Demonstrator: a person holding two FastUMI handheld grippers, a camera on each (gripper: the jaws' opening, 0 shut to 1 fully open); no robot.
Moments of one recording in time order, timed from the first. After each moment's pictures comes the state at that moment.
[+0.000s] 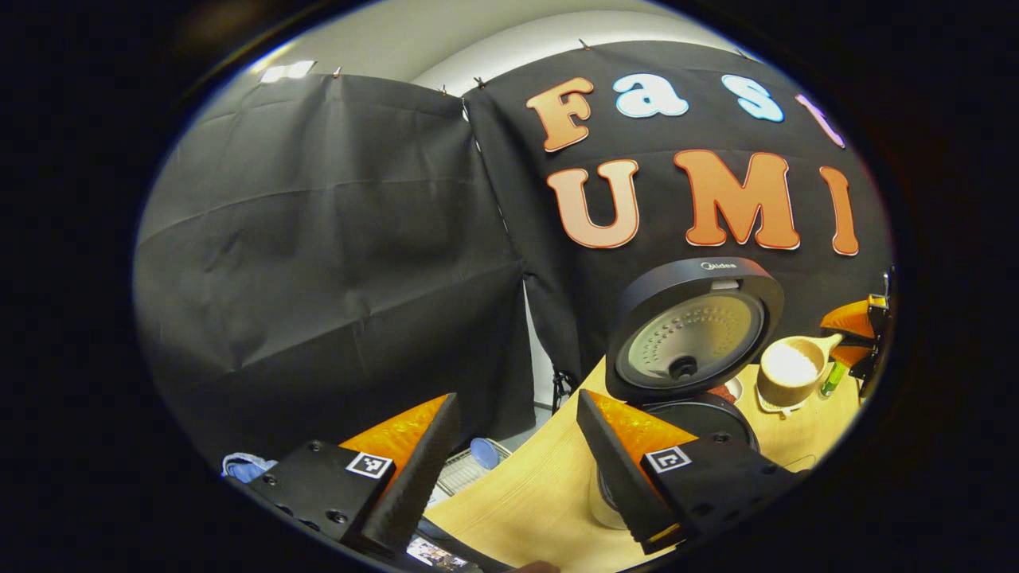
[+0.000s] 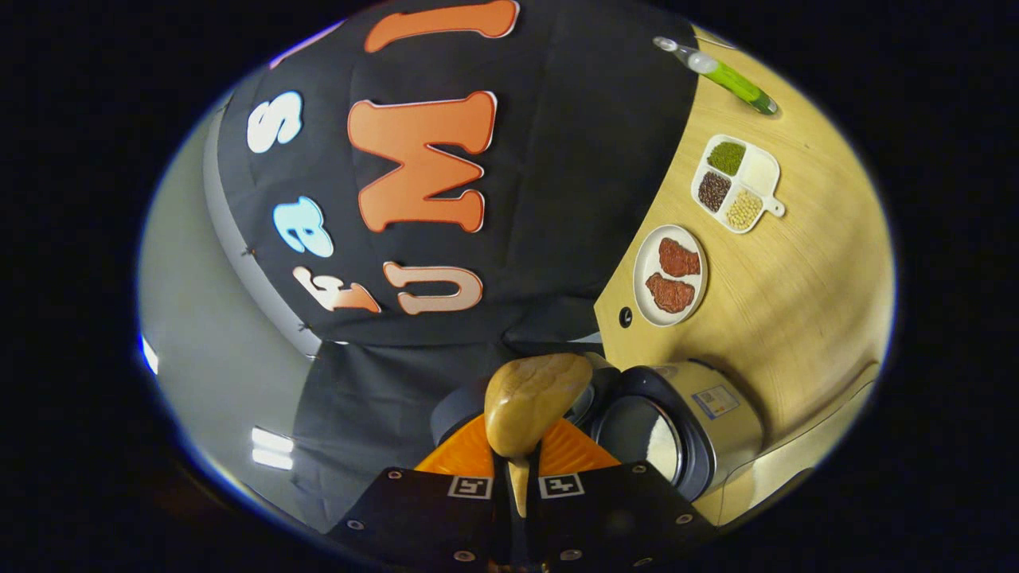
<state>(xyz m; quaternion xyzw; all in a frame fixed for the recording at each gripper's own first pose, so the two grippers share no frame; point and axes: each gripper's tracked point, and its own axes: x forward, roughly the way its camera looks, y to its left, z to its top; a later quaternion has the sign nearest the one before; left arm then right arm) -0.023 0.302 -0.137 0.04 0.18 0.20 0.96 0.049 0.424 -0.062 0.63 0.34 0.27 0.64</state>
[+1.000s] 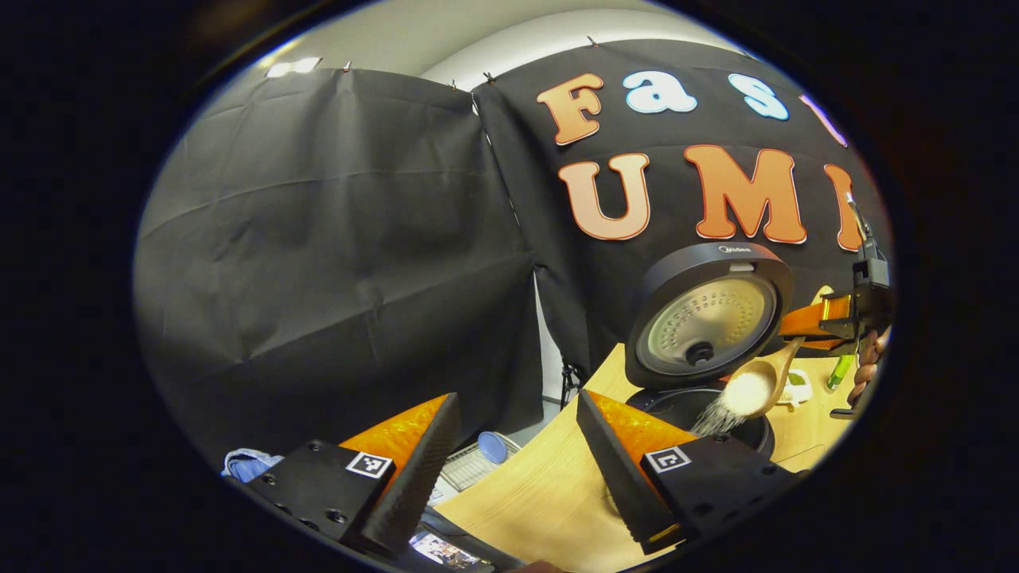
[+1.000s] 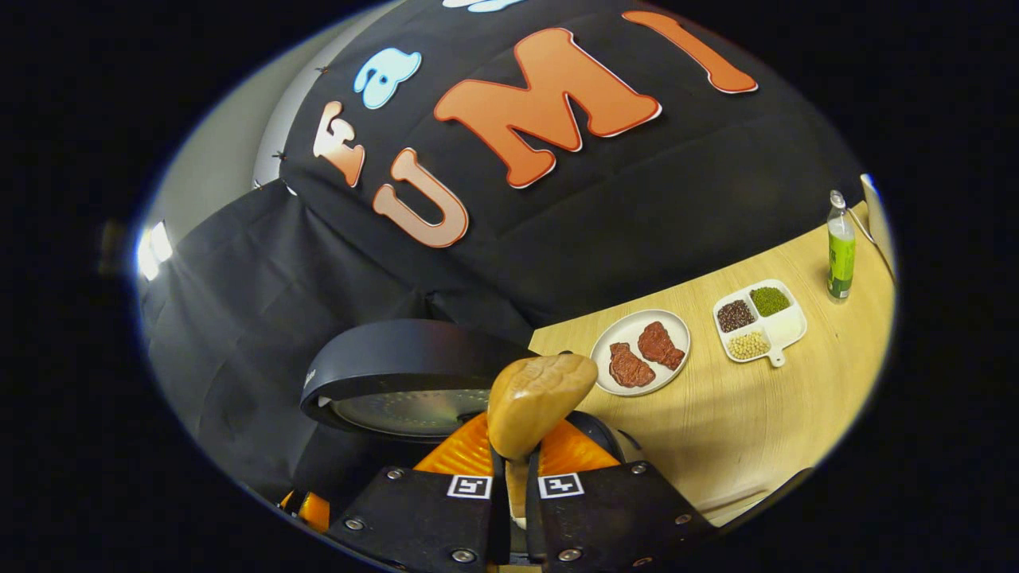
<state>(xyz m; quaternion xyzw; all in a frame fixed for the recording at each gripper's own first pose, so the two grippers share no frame) -0.044 0.324 -0.149 0.04 0.18 0.22 0.96 0.065 0.484 -0.073 0.34 0.30 0.29 0.85</state>
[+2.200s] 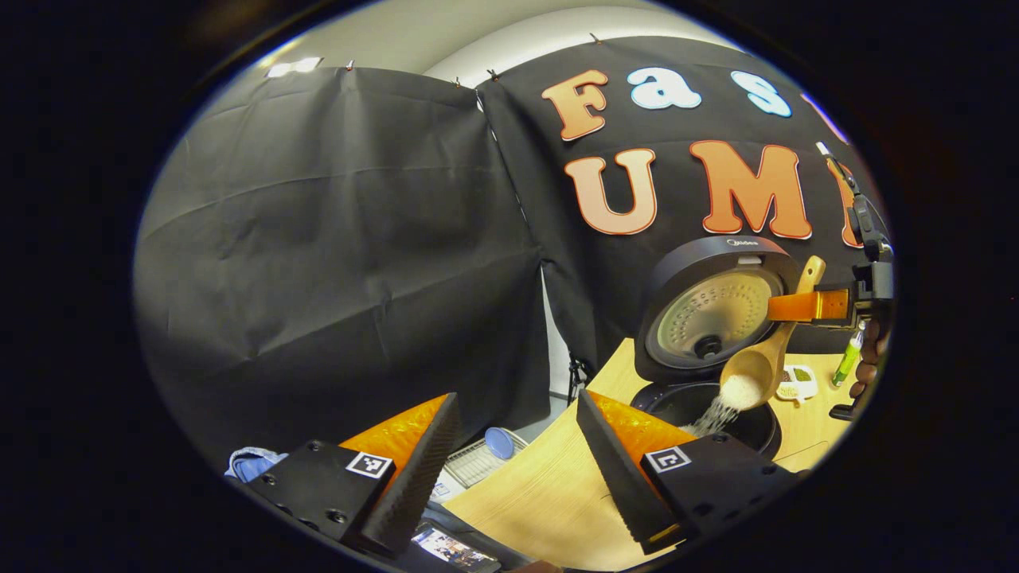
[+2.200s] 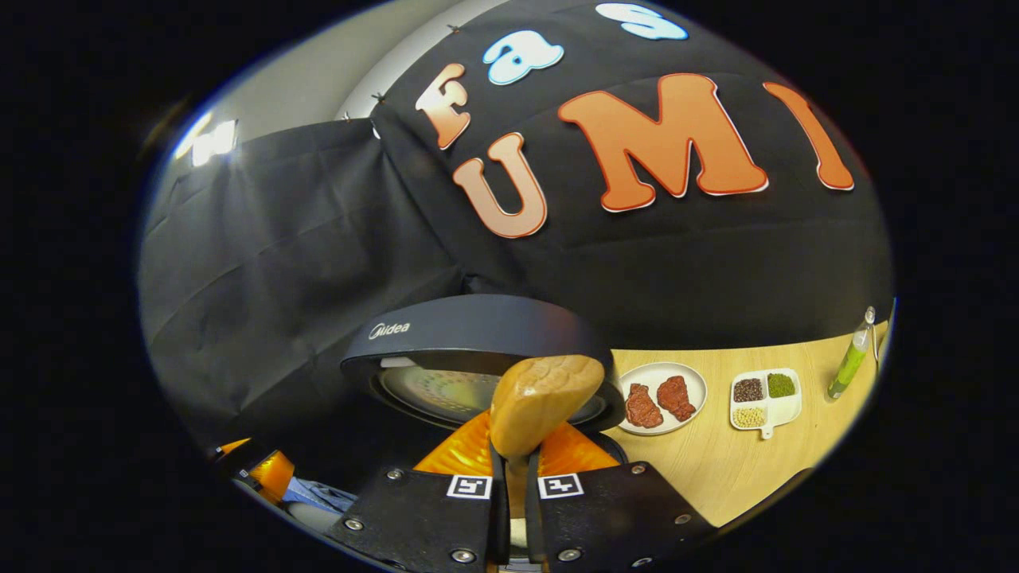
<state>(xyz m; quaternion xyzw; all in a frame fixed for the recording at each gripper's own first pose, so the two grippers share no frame) -0.048 0.329 -0.153 0.04 0.19 0.23 0.95 0.037 0.518 -0.035 0.19 0.20 0.37 0.88</state>
